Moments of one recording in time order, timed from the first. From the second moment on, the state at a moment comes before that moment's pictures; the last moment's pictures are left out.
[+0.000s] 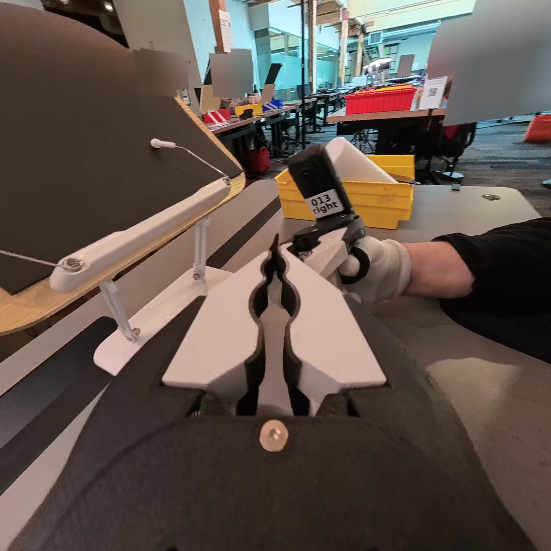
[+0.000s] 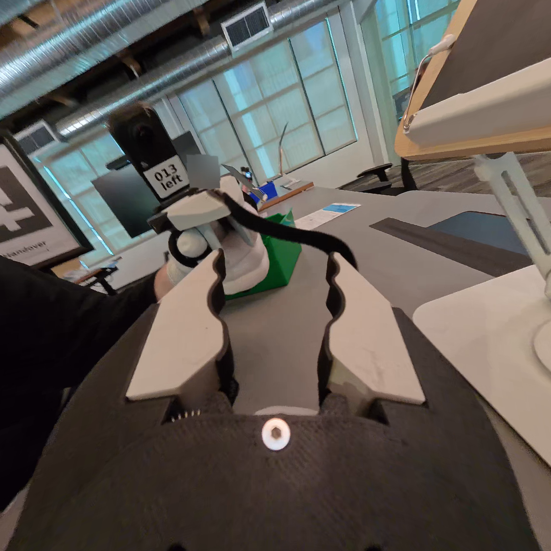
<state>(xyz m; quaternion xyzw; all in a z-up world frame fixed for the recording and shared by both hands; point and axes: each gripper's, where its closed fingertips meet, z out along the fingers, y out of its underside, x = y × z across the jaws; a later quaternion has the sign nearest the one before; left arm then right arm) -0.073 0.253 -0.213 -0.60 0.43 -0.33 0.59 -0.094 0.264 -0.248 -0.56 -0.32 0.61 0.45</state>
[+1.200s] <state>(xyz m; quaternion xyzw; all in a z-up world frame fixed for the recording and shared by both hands) -0.056 0.217 -0.237 -0.55 0.56 -0.28 0.55 -0.087 0.243 -0.232 -0.50 -0.35 0.65 0.45</state>
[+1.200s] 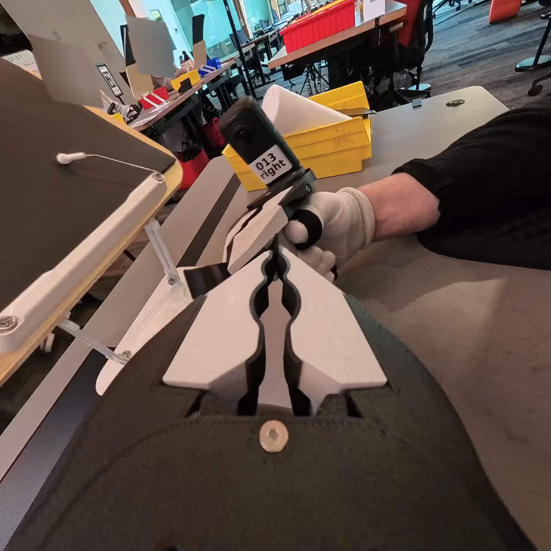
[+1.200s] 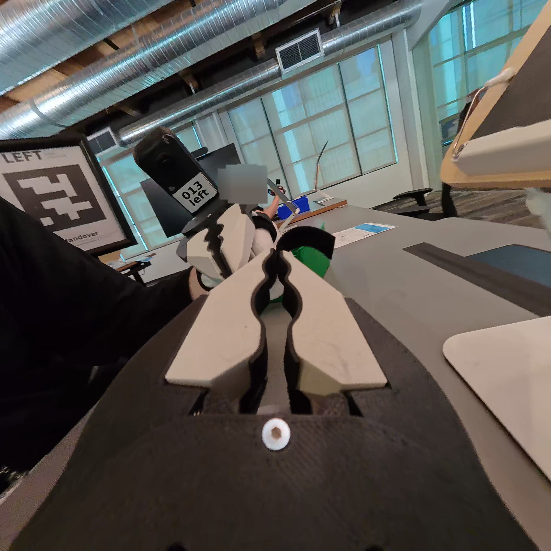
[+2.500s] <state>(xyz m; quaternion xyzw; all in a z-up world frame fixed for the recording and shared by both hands) -0.074 0.246 -0.215 -0.59 0.43 -0.38 0.57 -0.078 0.248 -0.220 -0.48 -0.36 0.60 0.53</state>
